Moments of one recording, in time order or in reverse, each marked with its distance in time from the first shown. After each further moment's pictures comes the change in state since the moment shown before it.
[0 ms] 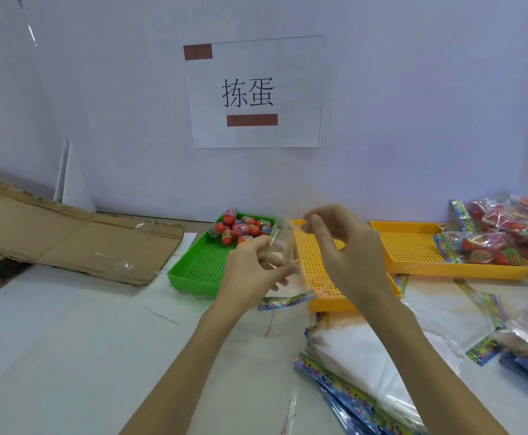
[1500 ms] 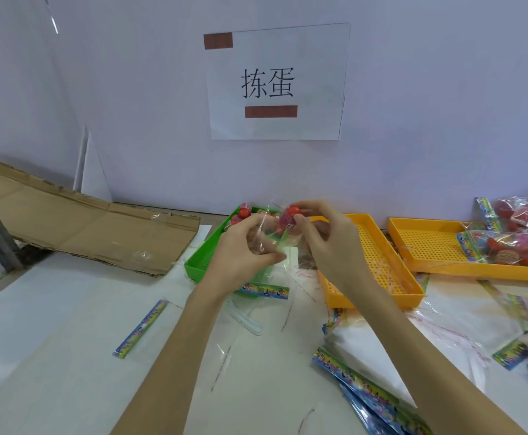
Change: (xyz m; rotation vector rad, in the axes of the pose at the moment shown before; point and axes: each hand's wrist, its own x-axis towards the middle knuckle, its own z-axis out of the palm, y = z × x) left_hand 0.009 -0.012 -0.045 0.023 -0.004 0.092; right_hand 0.011 0.018 0.048 0.138 -0.135 0.102
